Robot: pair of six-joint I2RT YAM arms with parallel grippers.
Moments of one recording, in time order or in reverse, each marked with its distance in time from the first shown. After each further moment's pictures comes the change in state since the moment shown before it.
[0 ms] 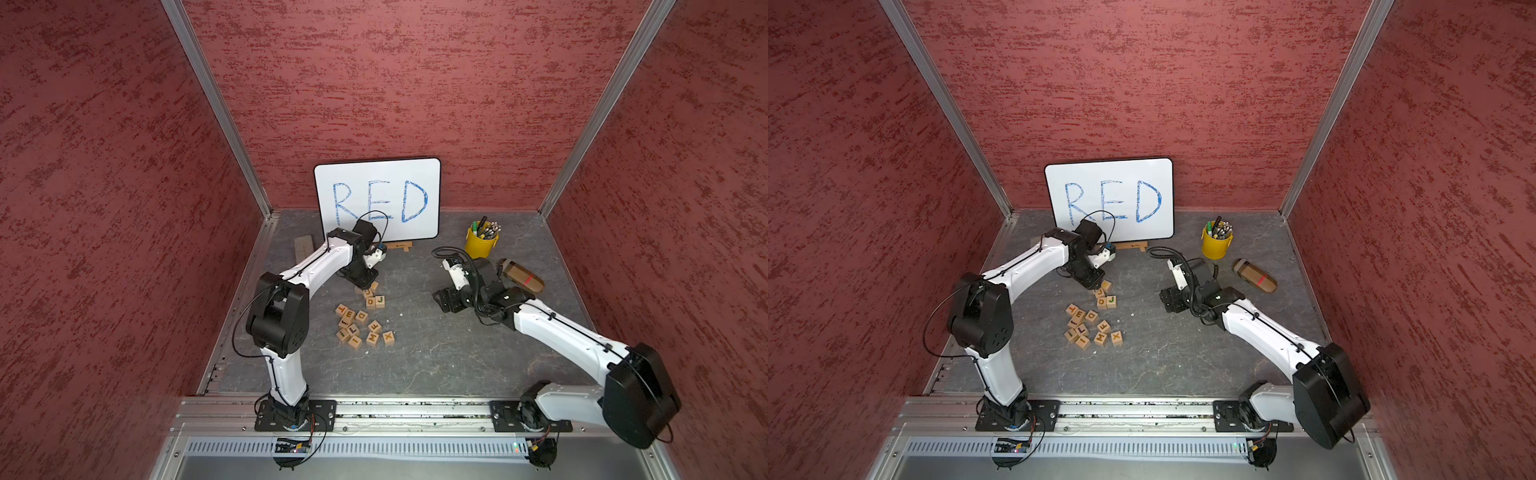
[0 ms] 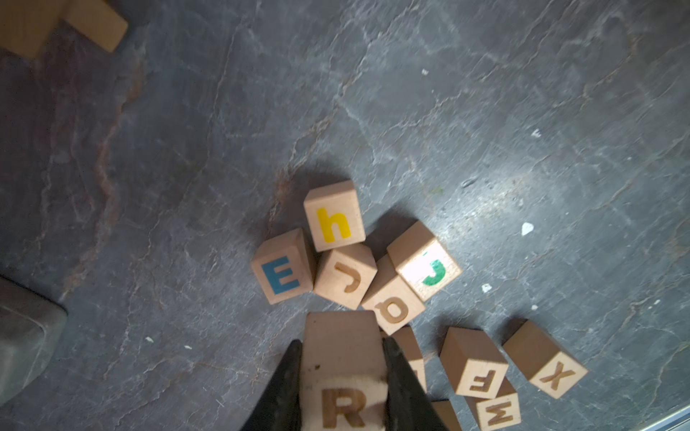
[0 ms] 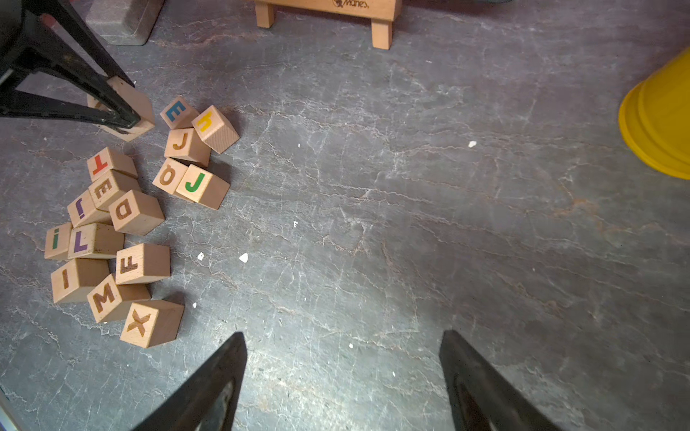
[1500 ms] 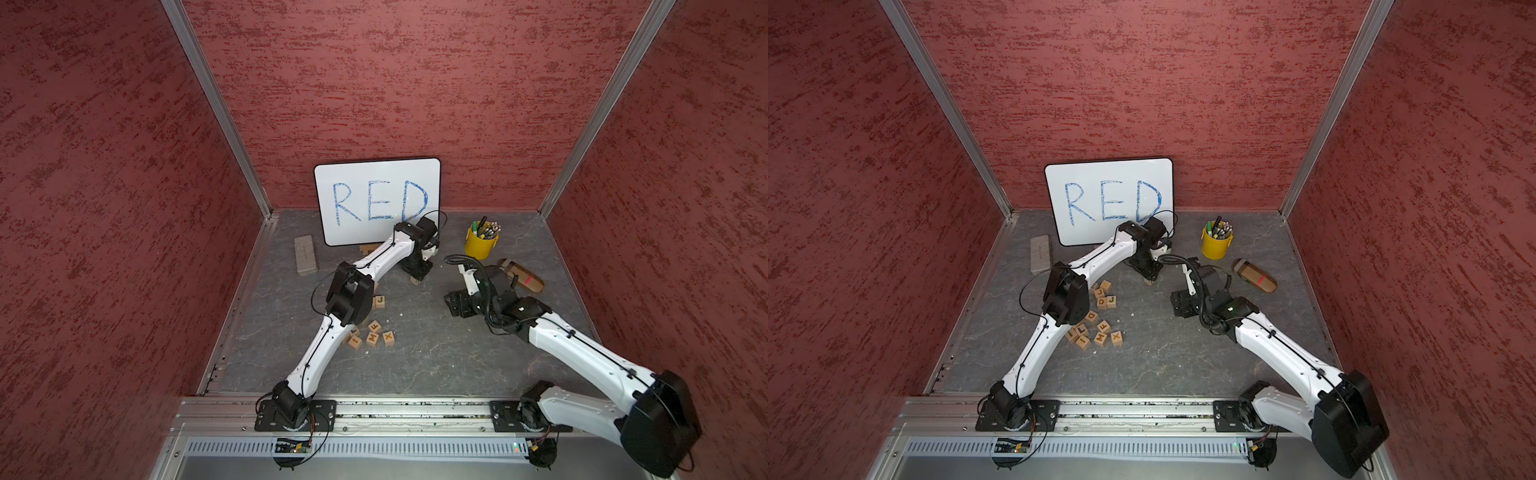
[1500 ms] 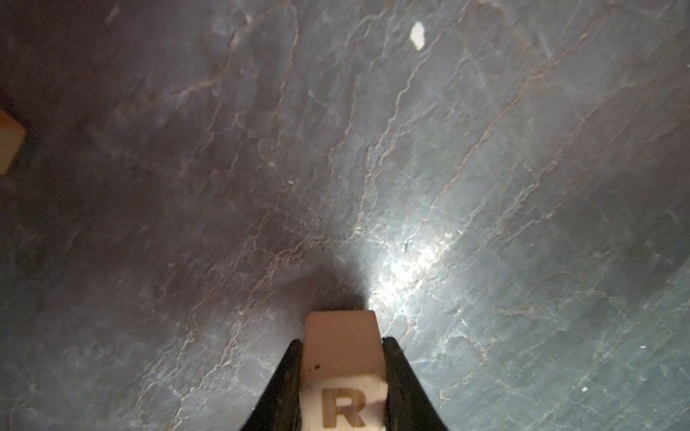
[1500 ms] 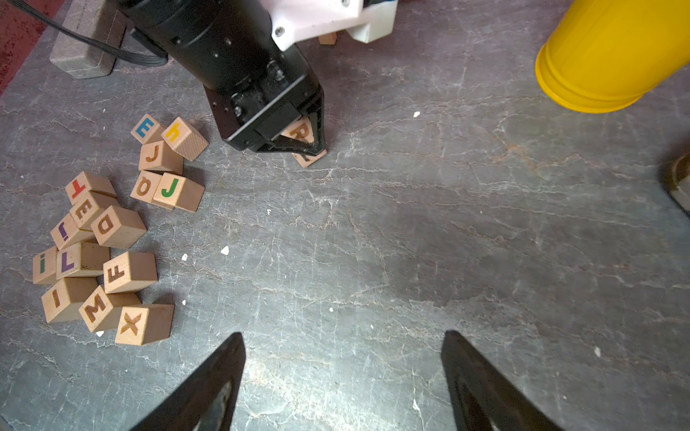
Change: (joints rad) left arm -0.221 0.661 0.840 -0.179 0.033 -0.187; right arm 0.000 -0.146 -0.075 -0.071 0.087 0.112
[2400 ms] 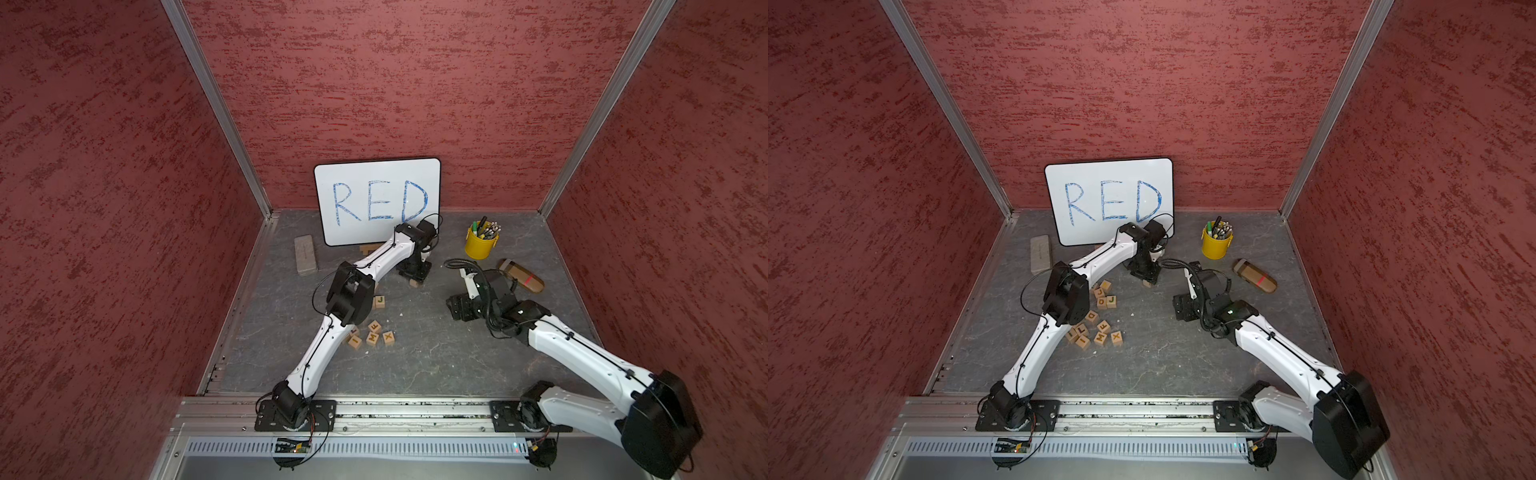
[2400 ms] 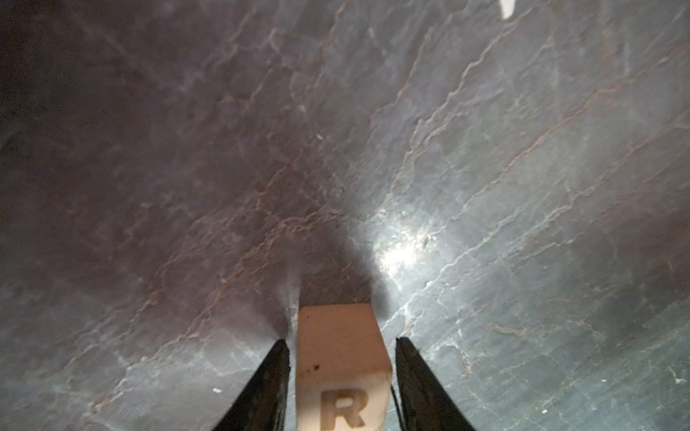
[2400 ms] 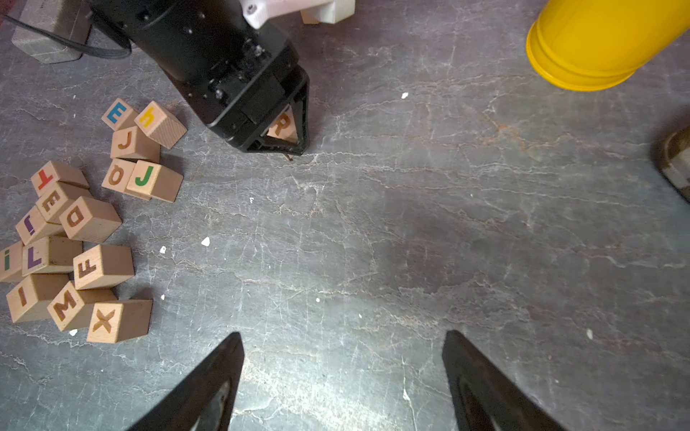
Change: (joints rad) left arm -0.006 0.000 -0.030 -0.016 0.024 -0.212; right arm 0.000 -0.006 -0.034 0.007 0.025 0.003
